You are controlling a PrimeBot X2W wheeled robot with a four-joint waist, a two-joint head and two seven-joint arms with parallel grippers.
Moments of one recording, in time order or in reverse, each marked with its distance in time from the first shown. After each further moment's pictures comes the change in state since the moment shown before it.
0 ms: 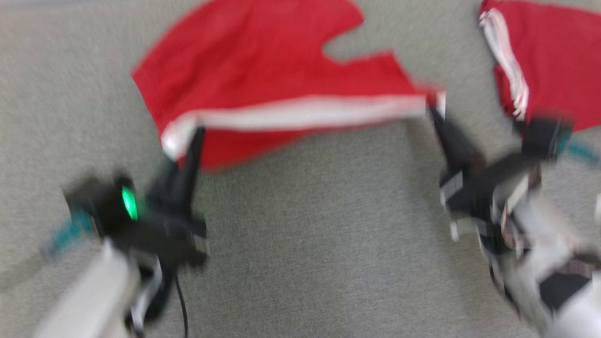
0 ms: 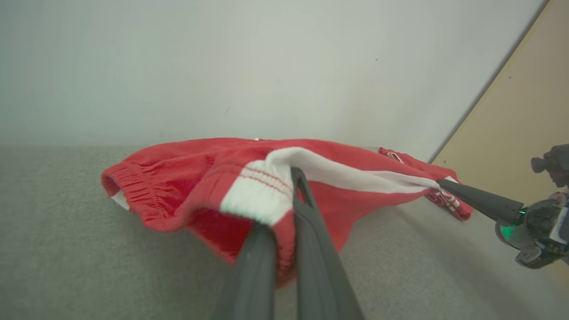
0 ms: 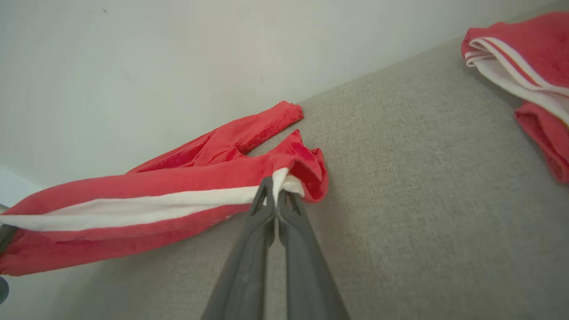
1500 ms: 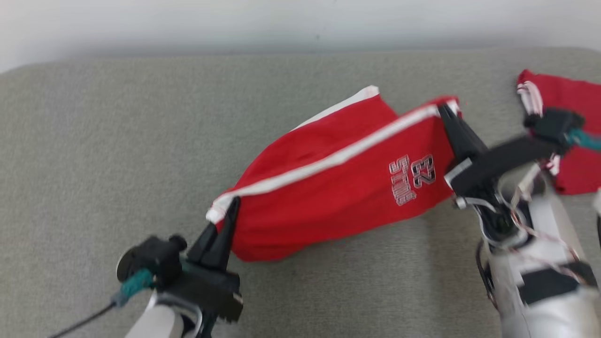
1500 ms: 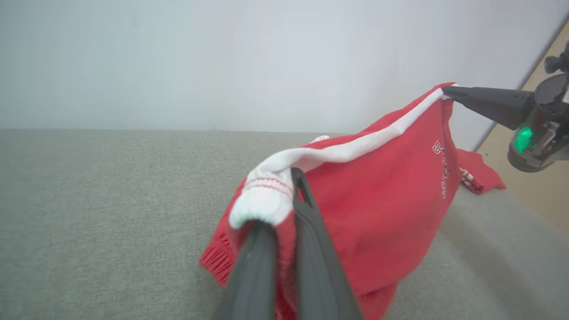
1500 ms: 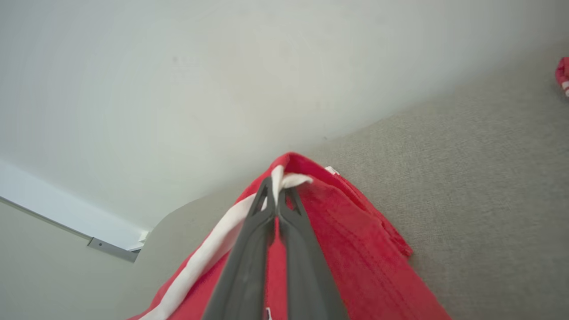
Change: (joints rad) left arm 0.237 -0.201 0.105 0.111 0.264 -0.095 0.000; right arm 0.137 0.312 -0.552 -0.142 -0.318 0.000 0.403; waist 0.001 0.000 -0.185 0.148
